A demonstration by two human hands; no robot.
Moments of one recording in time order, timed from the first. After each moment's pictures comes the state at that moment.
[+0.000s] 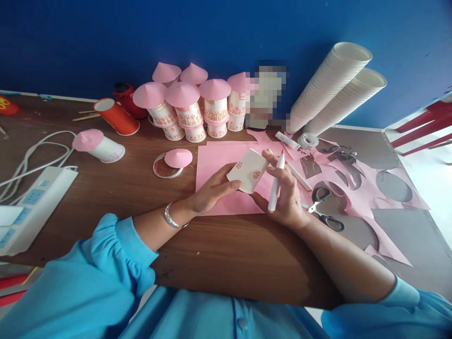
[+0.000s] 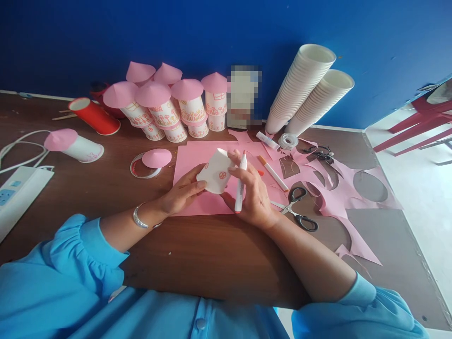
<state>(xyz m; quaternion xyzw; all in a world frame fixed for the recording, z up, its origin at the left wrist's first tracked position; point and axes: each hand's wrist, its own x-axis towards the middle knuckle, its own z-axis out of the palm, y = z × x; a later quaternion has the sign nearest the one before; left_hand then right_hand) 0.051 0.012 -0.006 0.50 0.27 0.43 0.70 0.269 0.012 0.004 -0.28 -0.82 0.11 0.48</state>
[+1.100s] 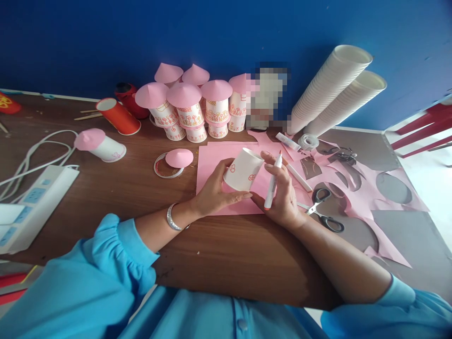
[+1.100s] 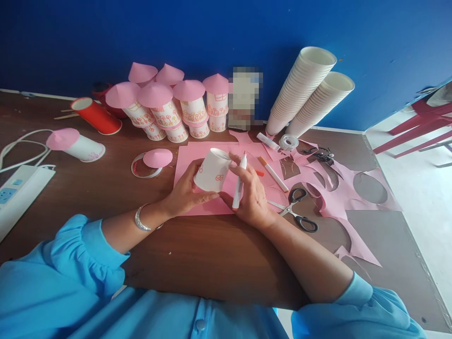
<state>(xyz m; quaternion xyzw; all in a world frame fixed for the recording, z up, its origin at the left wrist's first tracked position) 0.054 0.010 -0.005 0.61 0.39 0.45 0.52 0.265 0.011 -0.003 -0.31 -0.82 0.08 0.47</state>
